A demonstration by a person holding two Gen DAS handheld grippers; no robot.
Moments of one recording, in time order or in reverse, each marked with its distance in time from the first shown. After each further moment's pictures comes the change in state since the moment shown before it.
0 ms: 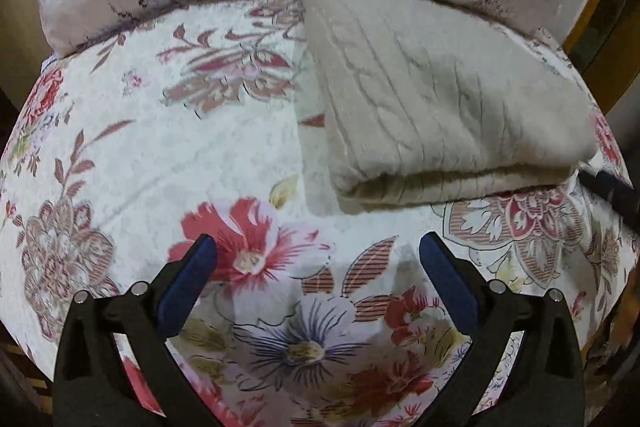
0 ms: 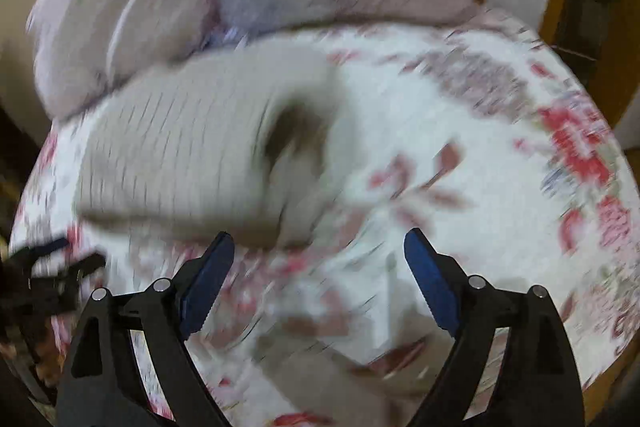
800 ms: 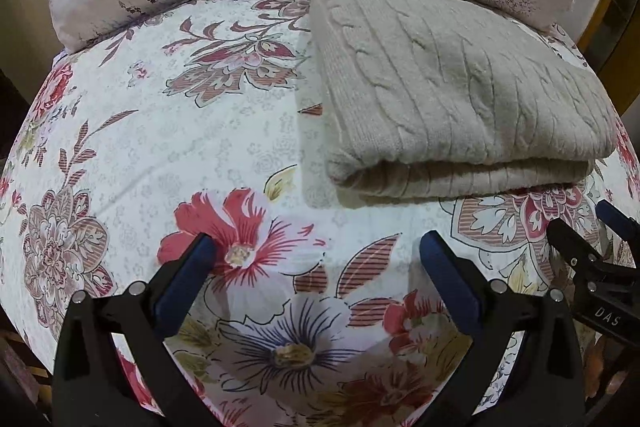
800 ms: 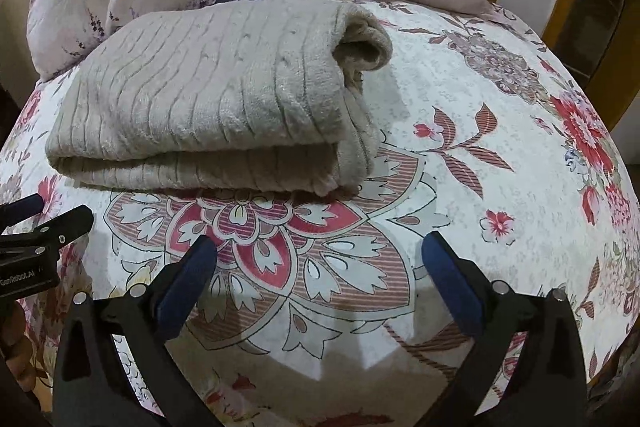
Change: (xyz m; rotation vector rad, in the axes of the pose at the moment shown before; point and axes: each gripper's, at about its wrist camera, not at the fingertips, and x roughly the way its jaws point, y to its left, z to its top) left arm 0.003 -0.004 -0.007 -0.001 -0.008 0.056; right arm 0.016 0.025 -0.026 -0.054 -0.012 -0.103
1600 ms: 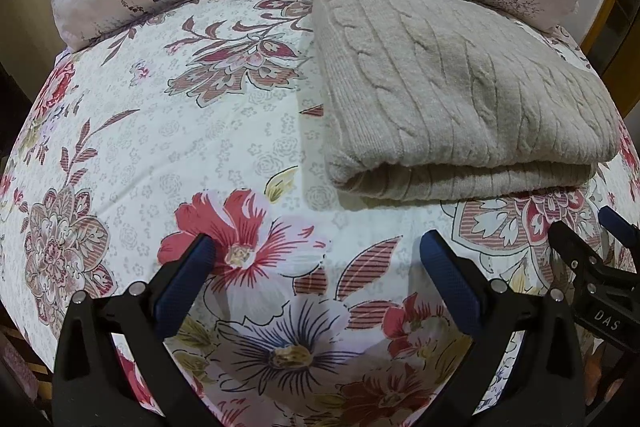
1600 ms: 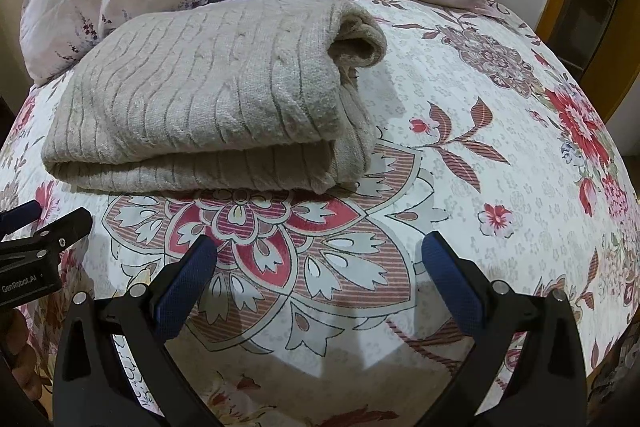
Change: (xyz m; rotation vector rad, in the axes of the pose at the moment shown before) left arm 0.001 0.001 0.003 -0.012 0.006 0.009; right arm 0.000 -0.002 0.002 0.017 0.015 -0.009
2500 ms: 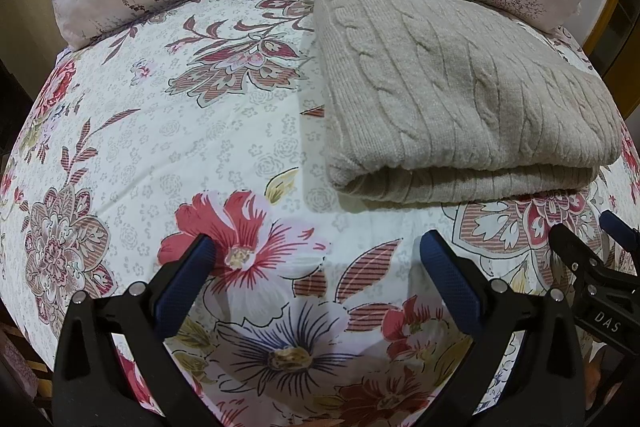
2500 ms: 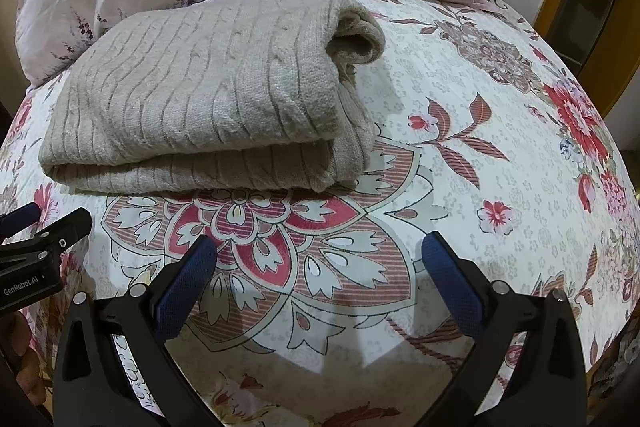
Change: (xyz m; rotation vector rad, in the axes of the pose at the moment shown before) left arm 0.001 0.001 0.001 0.001 0.001 -0.001; right arm 0.001 -0.001 0.001 0.017 0.020 -0.010
